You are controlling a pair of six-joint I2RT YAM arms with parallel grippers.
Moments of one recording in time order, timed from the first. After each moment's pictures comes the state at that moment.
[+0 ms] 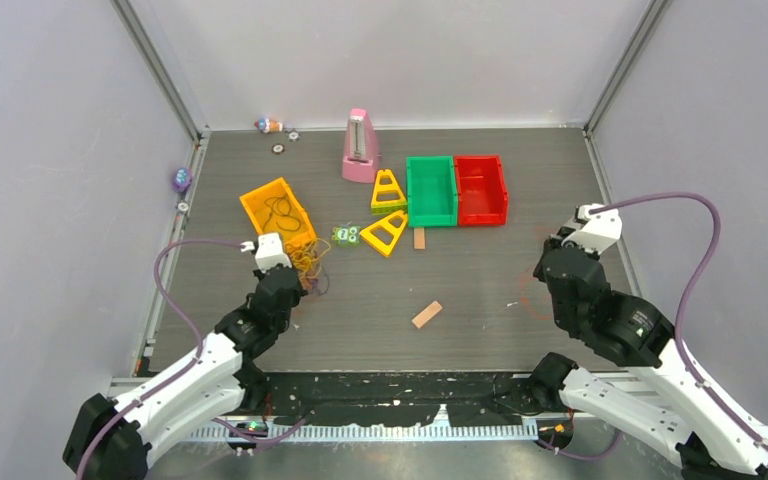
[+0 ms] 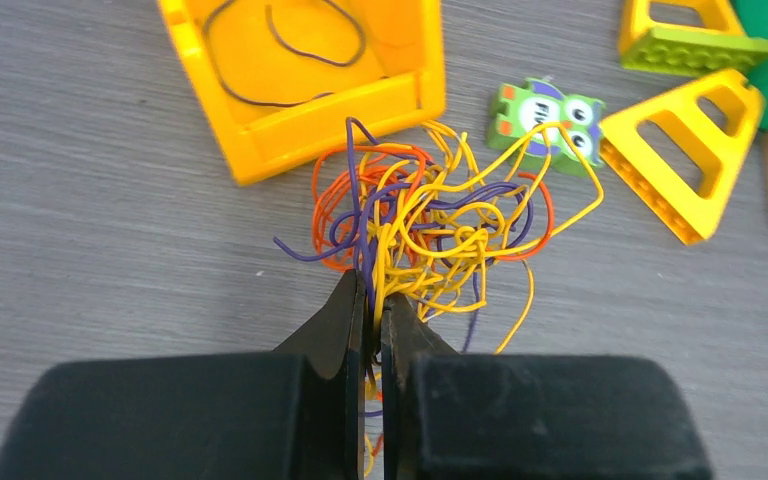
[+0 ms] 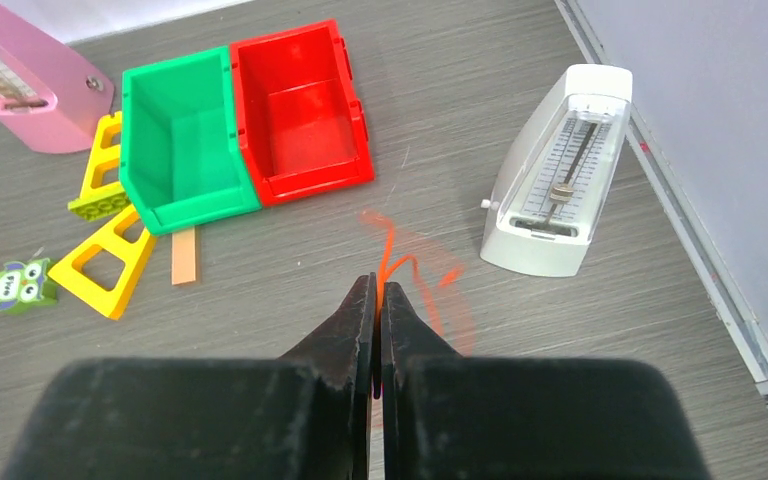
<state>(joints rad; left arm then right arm) -0.63 0.76 0.31 -0.05 -0.65 -0.49 0.79 0.61 0.96 -0.85 0.94 0.55</state>
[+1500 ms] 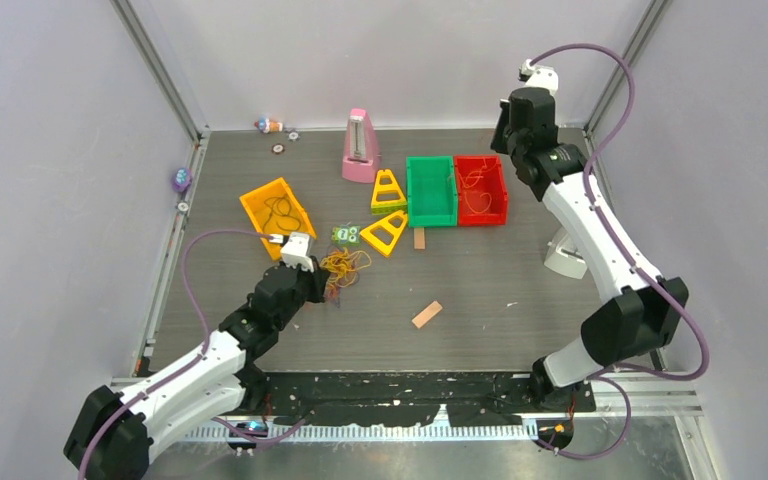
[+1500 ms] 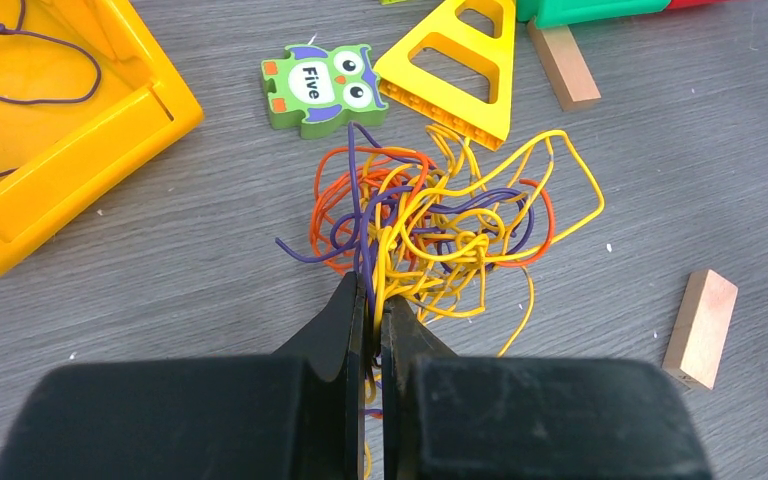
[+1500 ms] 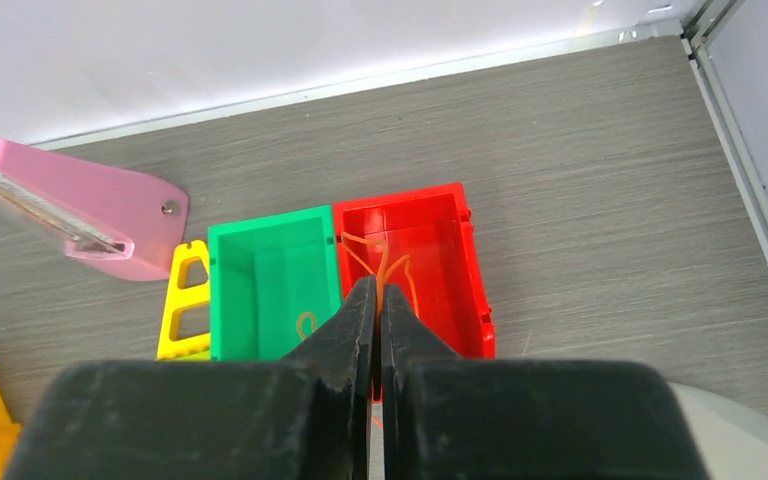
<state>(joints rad) -0.63 0.79 0.28 0.15 -0.22 -0.31 0.30 1.49 1.56 -0.45 0.35 0.28</state>
